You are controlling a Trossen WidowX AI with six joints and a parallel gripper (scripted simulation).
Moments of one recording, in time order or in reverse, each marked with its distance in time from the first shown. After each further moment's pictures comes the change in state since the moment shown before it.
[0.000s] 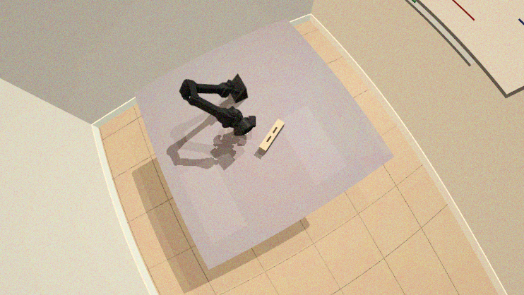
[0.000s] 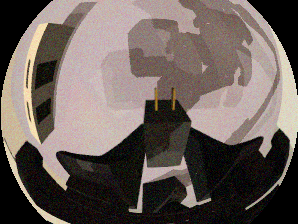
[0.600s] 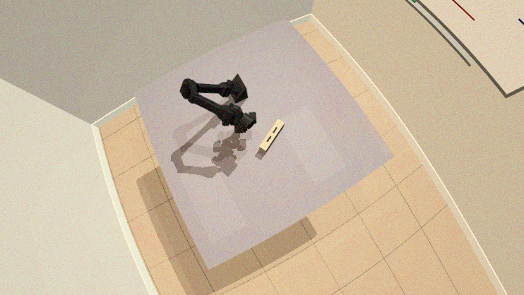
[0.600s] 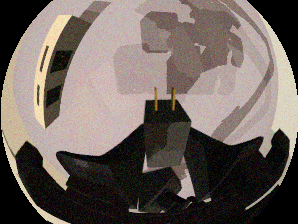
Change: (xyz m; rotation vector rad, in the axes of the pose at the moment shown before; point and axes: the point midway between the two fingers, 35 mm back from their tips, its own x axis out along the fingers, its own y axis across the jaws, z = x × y) arm -0.030 0.004 -0.006 -0.060 0.000 -0.007
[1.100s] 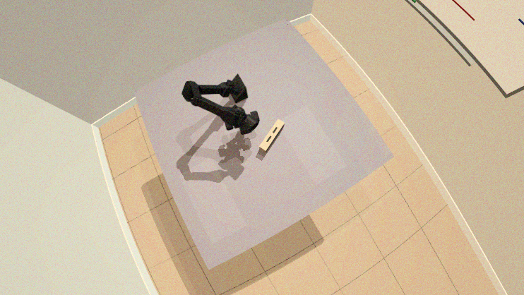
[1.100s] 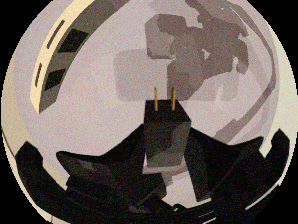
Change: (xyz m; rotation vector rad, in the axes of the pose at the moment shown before) arm 0.008 0.014 0.008 -0.213 -0.002 -0.009
